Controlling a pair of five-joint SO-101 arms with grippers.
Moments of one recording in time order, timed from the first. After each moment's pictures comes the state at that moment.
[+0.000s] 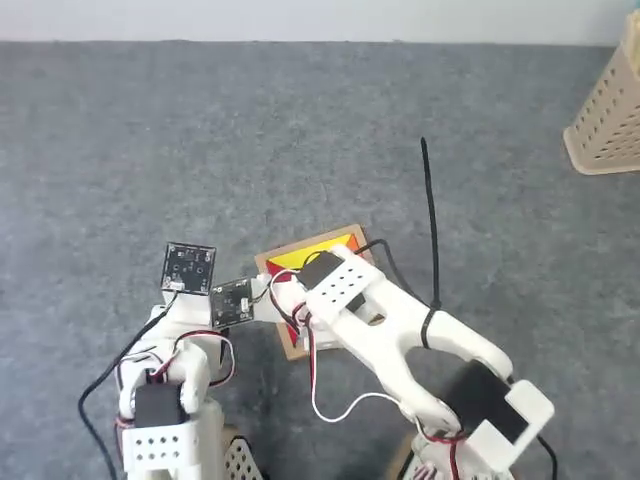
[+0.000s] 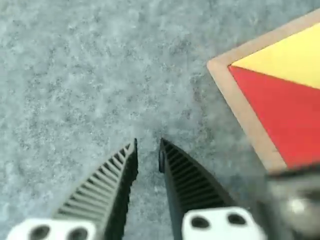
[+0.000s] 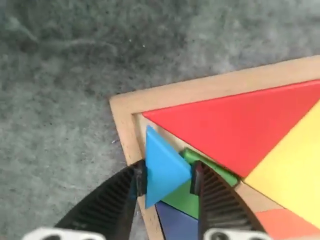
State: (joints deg) left arm -11.0 -103.4 97.1 69.9 -6.1; right arm -49.1 -0.3 32.1 62.4 53.8
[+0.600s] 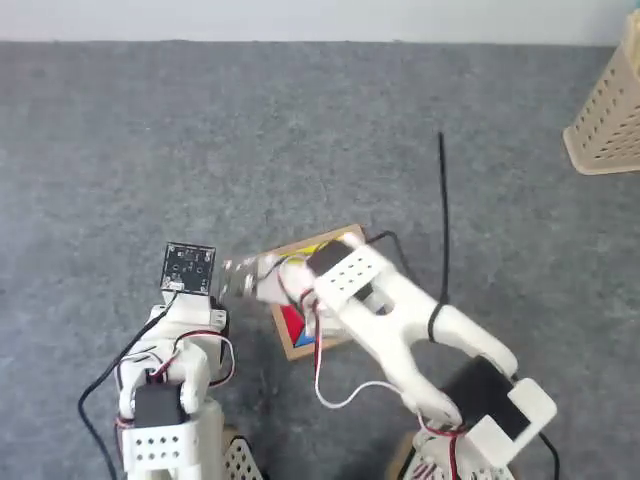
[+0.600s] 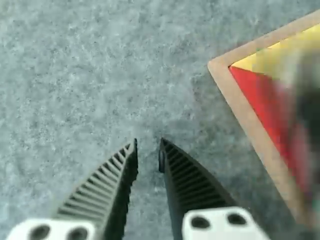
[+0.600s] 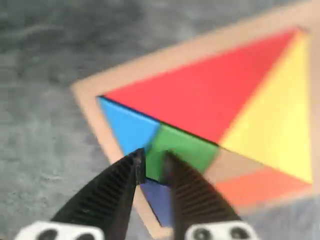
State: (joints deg) left arm -11.1 -103.4 97.1 69.9 -6.1; right arm -44.0 -0.2 29.5 62.5 46.5
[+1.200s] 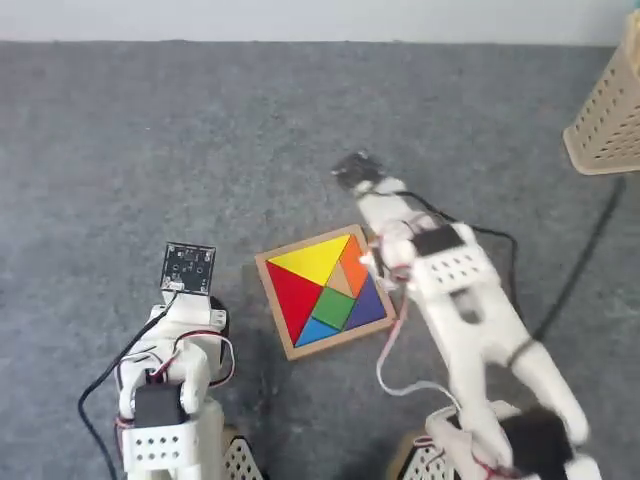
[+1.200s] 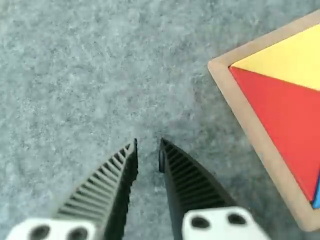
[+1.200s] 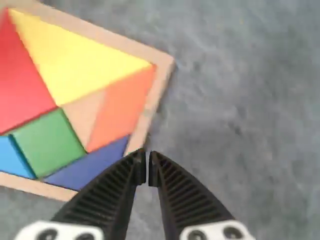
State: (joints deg) left arm -11.1 -103.4 97.1 69.9 -6.1; right arm -20.9 -22.2 44.5 51.8 20.4
